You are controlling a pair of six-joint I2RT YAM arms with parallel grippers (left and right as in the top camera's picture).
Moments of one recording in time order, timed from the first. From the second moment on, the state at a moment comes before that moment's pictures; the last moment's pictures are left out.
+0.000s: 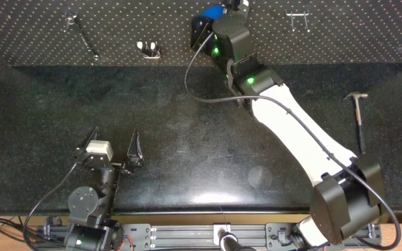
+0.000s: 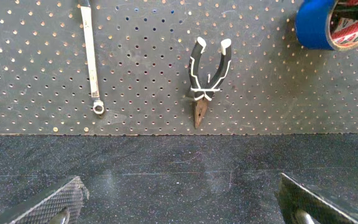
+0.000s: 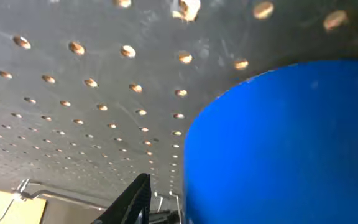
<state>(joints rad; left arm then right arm) -0.18 0.01 0.01 -0.07 -0.08 -0.10 0.49 1.73 1.38 -0.04 0.01 0.85</state>
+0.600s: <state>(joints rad) -0.18 0.01 0.01 -0.07 -0.08 -0.10 0.49 1.56 1.39 -0.44 -0.03 0.85</state>
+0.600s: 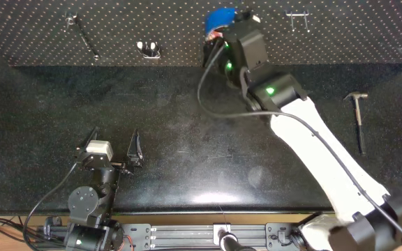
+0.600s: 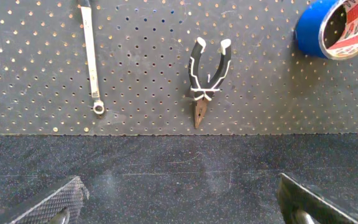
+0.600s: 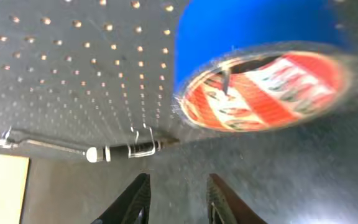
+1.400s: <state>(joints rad) -0.18 0.01 0.01 -0.07 -0.08 -0.10 -0.56 1.64 1.13 -1.03 0.06 -0.35</state>
